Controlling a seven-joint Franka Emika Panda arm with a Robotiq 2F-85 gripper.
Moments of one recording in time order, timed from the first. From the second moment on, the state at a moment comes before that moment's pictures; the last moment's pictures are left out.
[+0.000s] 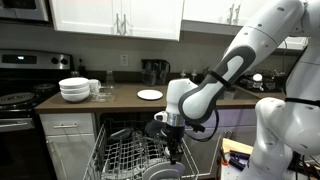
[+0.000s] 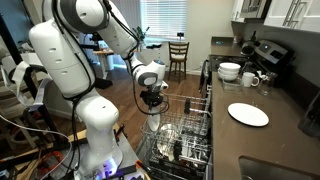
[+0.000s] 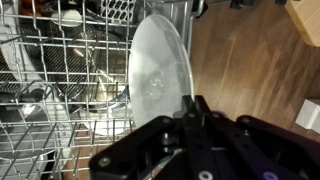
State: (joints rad) arm 0.28 -0.17 0.02 -2.78 0.36 2.54 -0.74
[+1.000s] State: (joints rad) arm 0.26 -0.08 0.02 -2.76 0.40 2.63 -0.86
